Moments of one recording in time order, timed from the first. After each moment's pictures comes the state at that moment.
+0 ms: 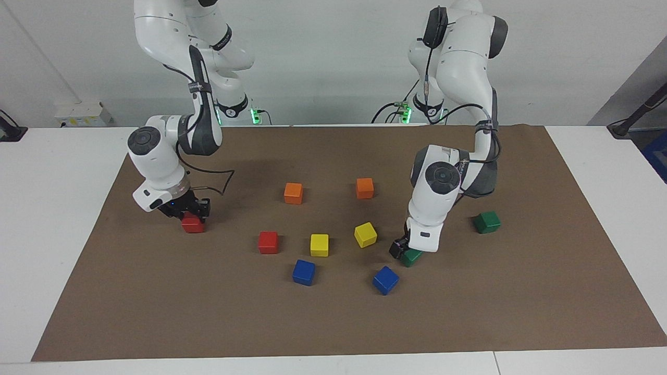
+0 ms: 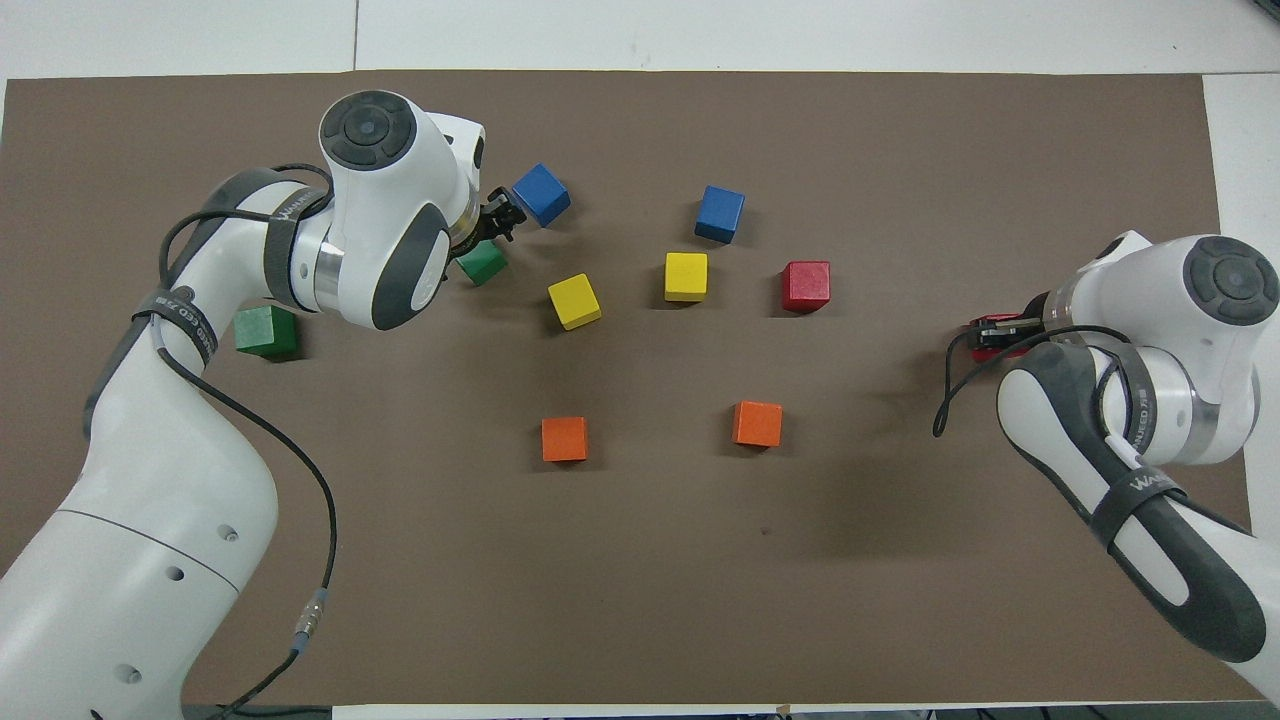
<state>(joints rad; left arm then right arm) -0.32 0.57 -0.07 -1.55 0.06 2.15 -0.89 -0.06 0.19 0.01 -2.17 -0.04 2.38 -0.03</state>
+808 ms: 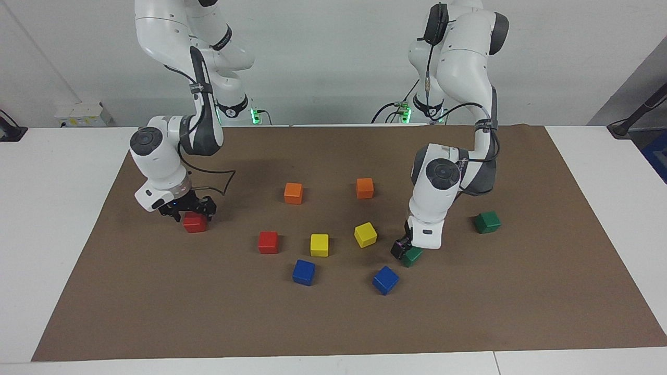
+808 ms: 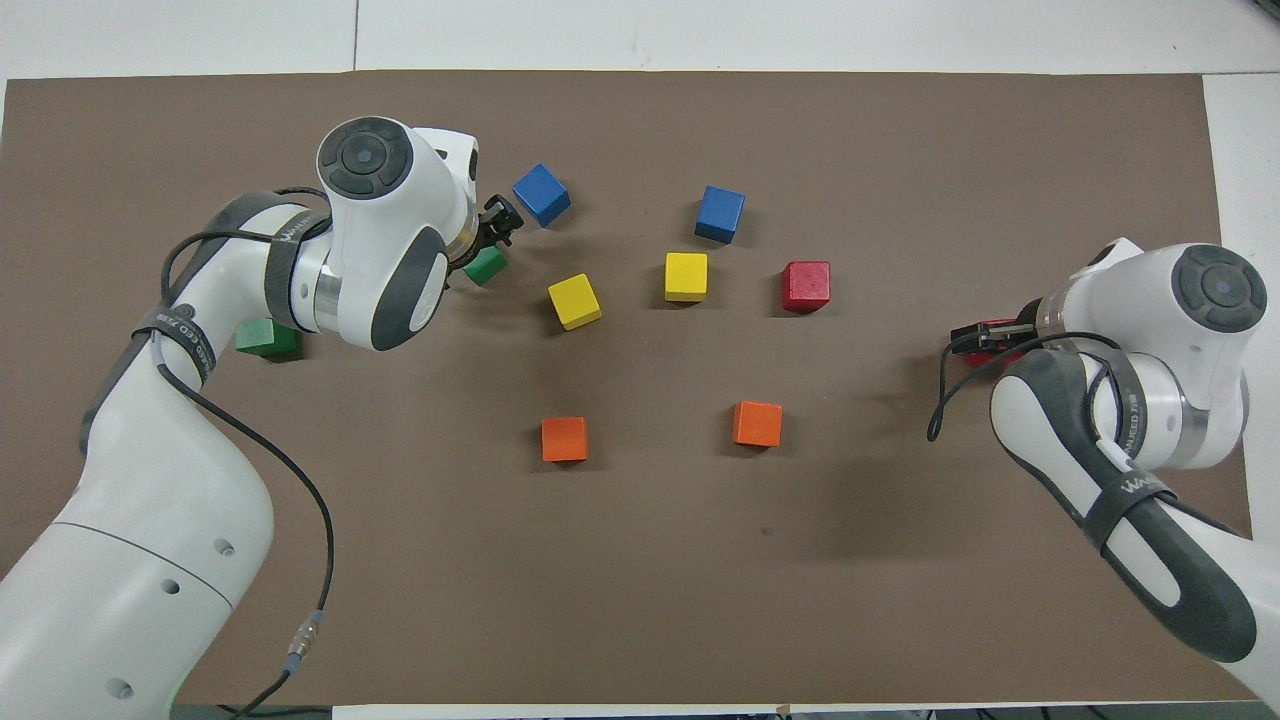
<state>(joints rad) -0.32 0.55 -0.07 -1.58 0.06 2.19 -0.96 -0.06 0.19 0.01 -2.17 -0.04 2.39 -0.03</state>
